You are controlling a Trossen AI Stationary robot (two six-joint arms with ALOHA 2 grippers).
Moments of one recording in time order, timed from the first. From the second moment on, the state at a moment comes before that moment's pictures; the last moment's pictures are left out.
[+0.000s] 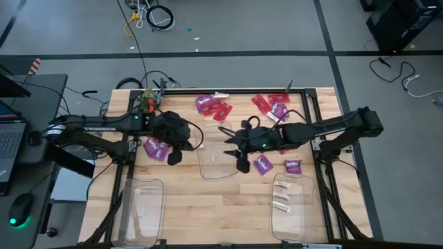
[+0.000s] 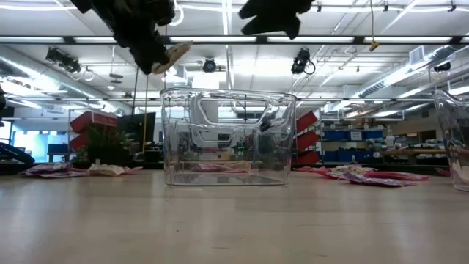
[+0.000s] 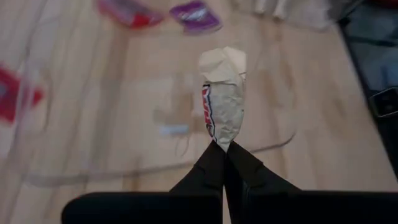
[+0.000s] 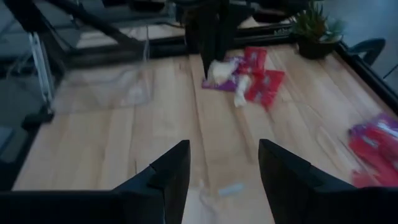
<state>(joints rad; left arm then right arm) 0.10 1.13 0.90 -0.53 0.23 -0.04 0.13 1.49 1.19 -0.23 0.20 0.21</state>
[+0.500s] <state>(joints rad) 0.09 1.20 0.90 -0.28 0.46 -0.03 0.13 1.57 1.19 0.04 0.10 0.12</state>
